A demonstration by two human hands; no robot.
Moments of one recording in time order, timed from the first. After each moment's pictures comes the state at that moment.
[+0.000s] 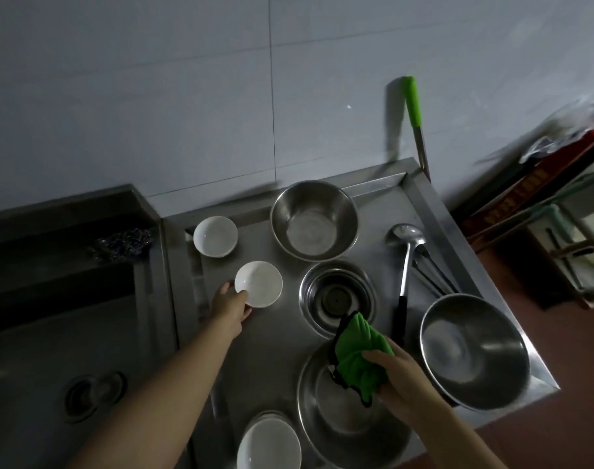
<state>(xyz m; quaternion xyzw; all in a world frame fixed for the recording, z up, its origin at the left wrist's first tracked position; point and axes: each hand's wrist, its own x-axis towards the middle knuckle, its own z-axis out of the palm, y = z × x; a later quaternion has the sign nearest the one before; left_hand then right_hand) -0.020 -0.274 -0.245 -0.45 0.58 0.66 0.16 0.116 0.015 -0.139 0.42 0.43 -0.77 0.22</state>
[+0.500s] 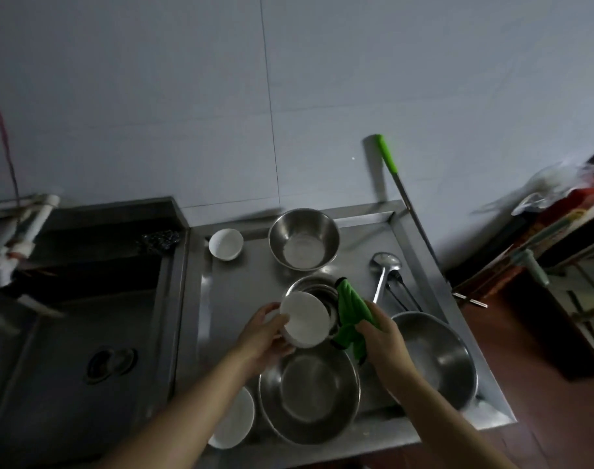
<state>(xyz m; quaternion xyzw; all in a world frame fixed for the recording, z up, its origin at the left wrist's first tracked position) 0.122 -0.138 -0.098 -0.32 0.53 0.76 0.20 0.131 0.086 -0.031 0.15 0.66 -0.72 0.18</state>
